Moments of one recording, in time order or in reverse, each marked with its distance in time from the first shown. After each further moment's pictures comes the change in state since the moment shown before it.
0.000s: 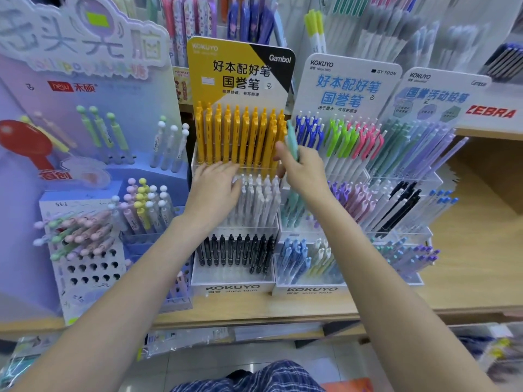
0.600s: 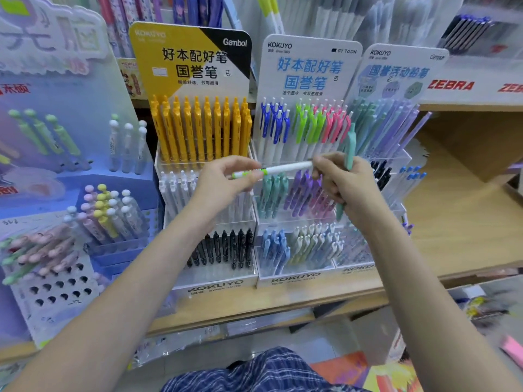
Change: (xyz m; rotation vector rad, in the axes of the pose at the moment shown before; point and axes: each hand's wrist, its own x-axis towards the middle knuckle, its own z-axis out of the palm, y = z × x) left_hand 0.000 0.067 -0.009 -1.035 -0.195 -0.259; right_hand -0.046 0.039 -0.092 0.415 0.036 0.138
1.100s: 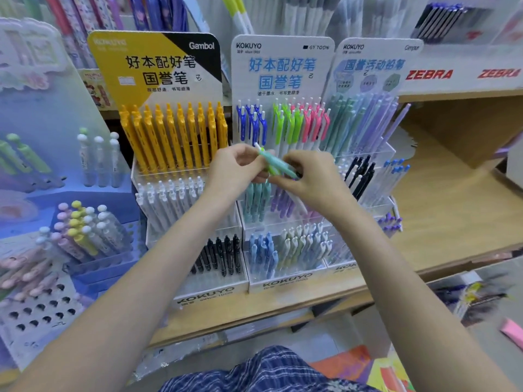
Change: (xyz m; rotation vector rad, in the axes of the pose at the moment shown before) left_hand 0.029 0.019 0.041 0.074 0.021 0.089; right_hand 0.012 -0.008 0.013 -0.888 -0.056 -0.410
